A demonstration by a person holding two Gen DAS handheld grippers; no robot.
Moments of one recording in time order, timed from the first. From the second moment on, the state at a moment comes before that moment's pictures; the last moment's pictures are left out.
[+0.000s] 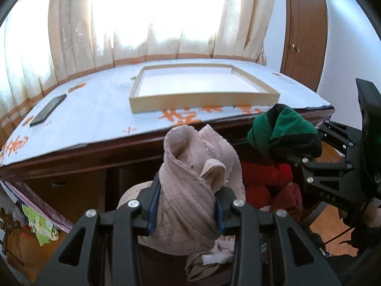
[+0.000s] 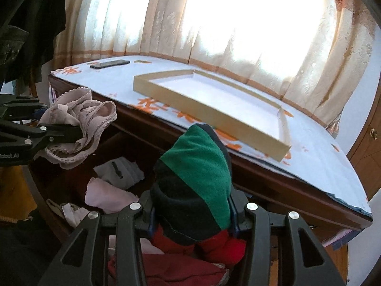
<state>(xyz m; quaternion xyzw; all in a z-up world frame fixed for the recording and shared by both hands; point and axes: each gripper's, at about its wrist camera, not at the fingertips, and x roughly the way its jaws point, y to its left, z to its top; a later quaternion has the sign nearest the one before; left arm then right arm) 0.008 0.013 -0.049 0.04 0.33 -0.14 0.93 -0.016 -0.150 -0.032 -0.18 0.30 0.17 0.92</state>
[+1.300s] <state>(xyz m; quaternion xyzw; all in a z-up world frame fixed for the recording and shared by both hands) 0.025 -0.008 0.008 0.06 0.26 -0.14 0.95 -0.022 -0.165 0.024 -0.19 0.23 0.13 0.95</state>
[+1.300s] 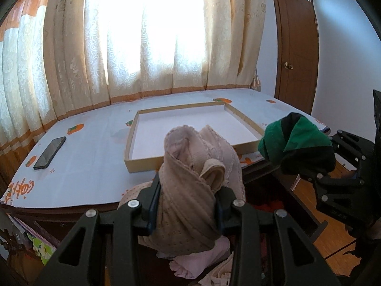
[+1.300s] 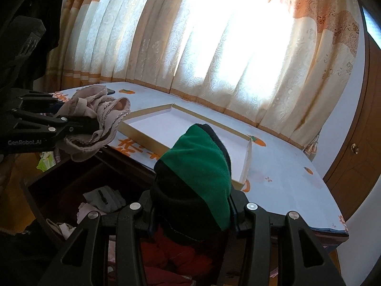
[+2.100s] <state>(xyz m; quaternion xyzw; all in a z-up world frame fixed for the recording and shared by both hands) 0.070 -0.033 0.029 0.08 0.25 -0.15 0.95 0.012 -0.179 0.041 -0.20 0.21 0.13 0.95</state>
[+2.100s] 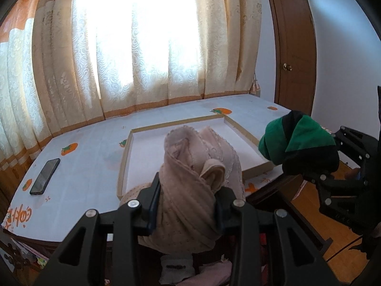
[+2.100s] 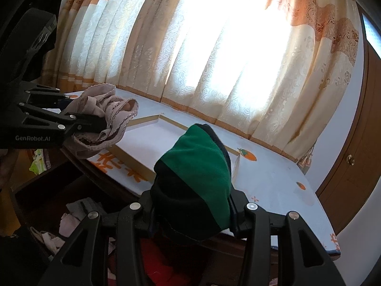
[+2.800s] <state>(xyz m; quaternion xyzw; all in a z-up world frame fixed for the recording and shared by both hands) 0.133 -0.050 0.035 0.10 0.26 -0.15 0.95 0.061 -0.193 0.047 -0.21 0.22 0.11 0.95</state>
